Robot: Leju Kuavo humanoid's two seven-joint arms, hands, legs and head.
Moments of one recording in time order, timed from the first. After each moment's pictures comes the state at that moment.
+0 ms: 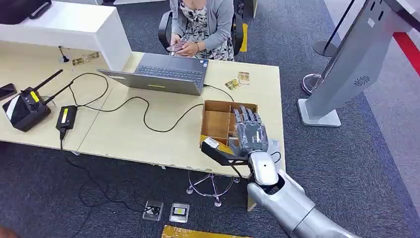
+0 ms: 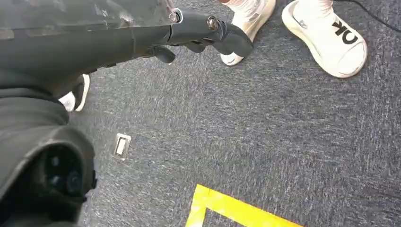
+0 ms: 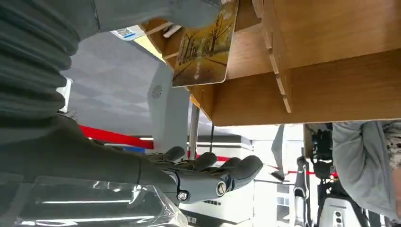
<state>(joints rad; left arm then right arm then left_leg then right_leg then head) -0.15 0.00 1.40 -0.09 -1.57 0.13 -0.23 -0.59 -0.06 0.94 -1.02 0.99 -0.16 0.46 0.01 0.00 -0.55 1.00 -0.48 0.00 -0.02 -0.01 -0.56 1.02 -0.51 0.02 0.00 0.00</state>
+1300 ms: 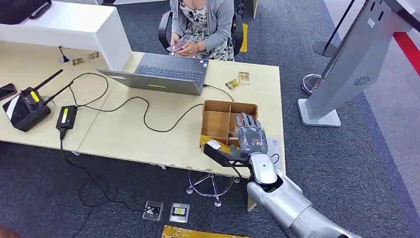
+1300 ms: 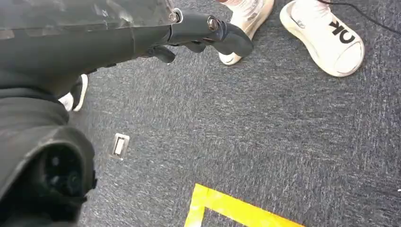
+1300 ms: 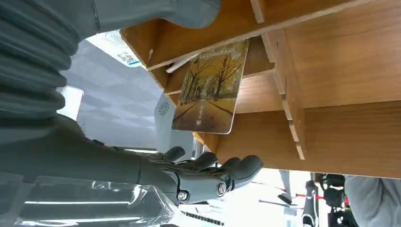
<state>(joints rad) -0.15 0.00 1.40 -0.09 -1.57 0.14 -0.24 -0.61 -0.03 0.95 -0.89 0.93 -0.19 0.43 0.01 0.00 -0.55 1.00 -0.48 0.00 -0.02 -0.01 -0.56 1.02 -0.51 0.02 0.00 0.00</state>
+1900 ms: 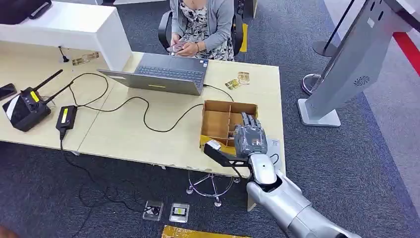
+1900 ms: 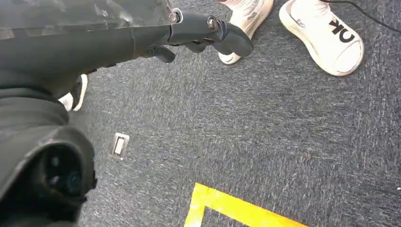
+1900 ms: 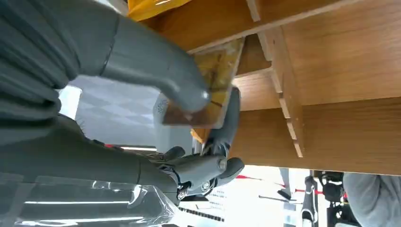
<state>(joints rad) -0.15 0.00 1.40 -0.09 -1.57 0.14 -0.24 -0.61 -0.02 0.95 -0.85 0.94 -0.22 0.41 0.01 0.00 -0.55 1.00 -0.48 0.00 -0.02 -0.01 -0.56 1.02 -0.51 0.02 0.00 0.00</state>
